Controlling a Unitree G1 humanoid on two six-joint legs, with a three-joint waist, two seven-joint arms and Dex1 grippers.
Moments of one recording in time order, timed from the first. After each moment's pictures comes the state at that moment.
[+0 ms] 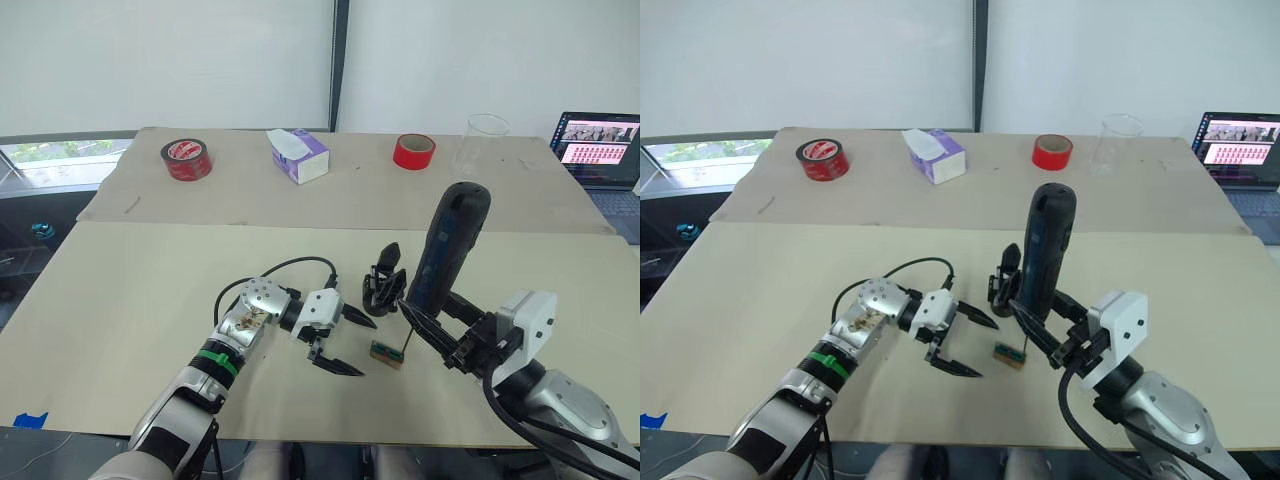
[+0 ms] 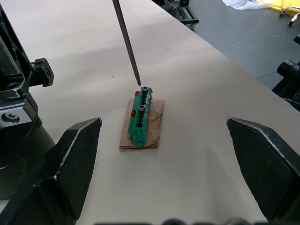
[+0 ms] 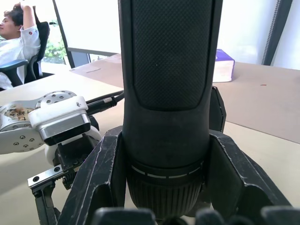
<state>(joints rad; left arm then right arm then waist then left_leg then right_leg) -0.64 0.27 -0.39 0.48 -0.16 -0.18 -1.48 0.27 -0.51 -0.17 -0.86 0.64 0.42 0.43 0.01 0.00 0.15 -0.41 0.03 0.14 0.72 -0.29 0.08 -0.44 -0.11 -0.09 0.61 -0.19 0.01</state>
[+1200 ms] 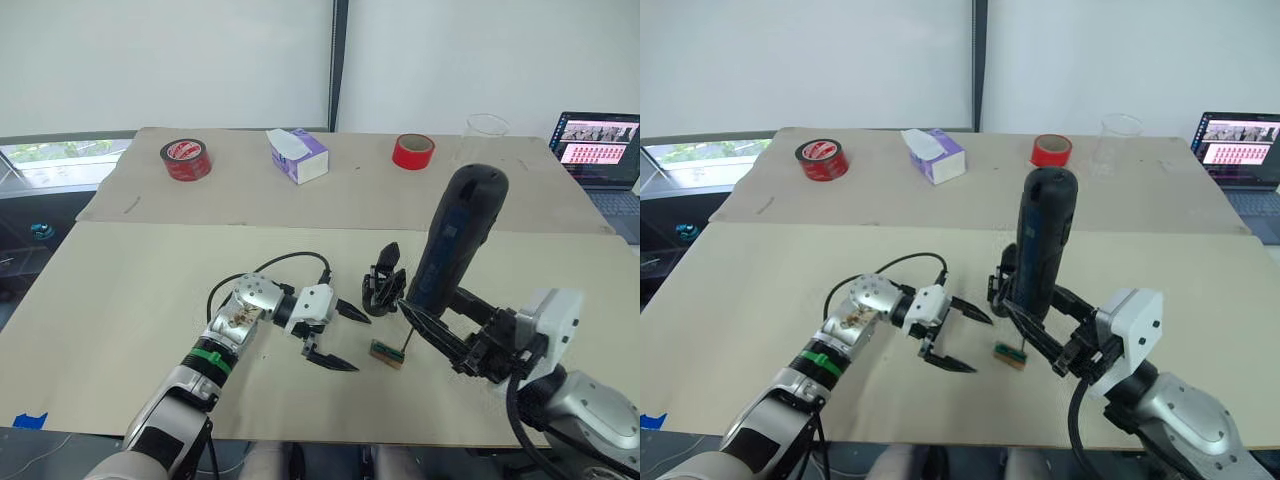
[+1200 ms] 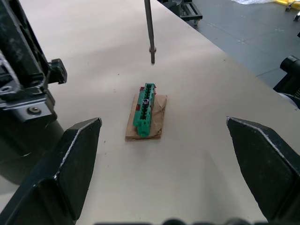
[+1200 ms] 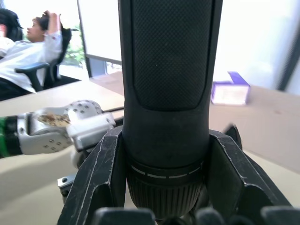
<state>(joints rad) -0.63 0.32 -0.36 0.40 -0.18 -0.13 -1.50 0.23 -0.66 -0.25 -0.99 0.86 0.45 0.36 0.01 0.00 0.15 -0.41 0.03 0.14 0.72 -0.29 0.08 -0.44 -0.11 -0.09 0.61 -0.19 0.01</state>
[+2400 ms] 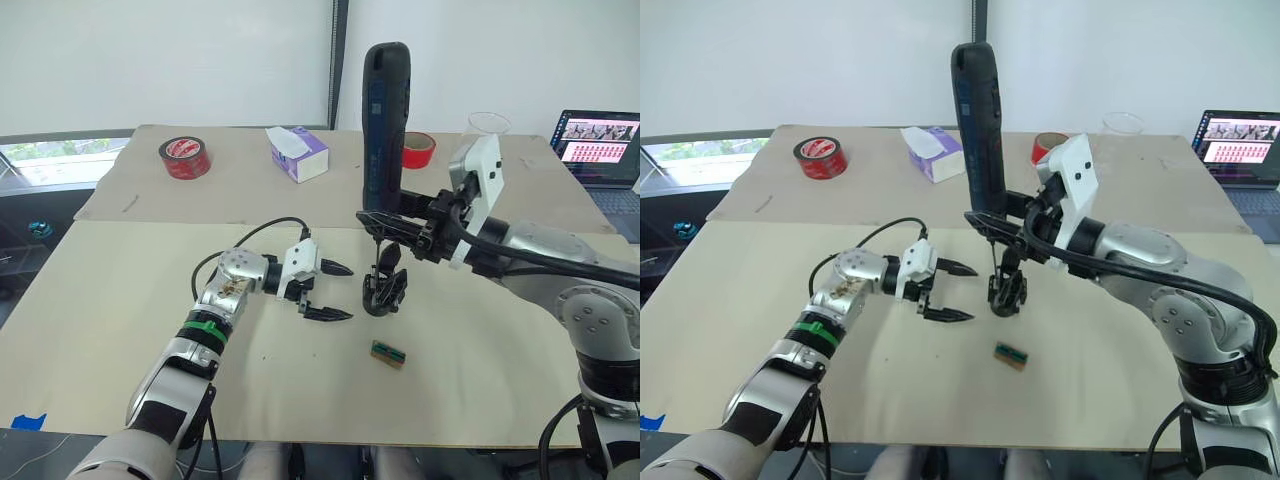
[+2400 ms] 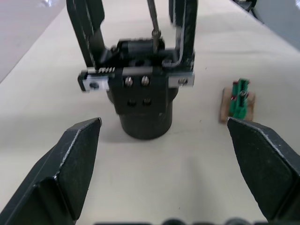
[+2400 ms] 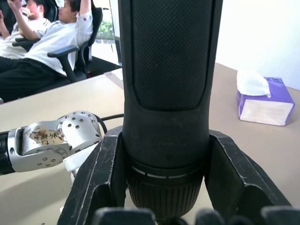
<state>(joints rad) -0.79 0.30 -0.25 0.68 -0.16 -0.16 -1.36 -0.62 -0.76 0.01 -0.48 1.02 0.82 0.33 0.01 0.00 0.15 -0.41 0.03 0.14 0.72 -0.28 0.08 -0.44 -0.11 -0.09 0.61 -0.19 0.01</state>
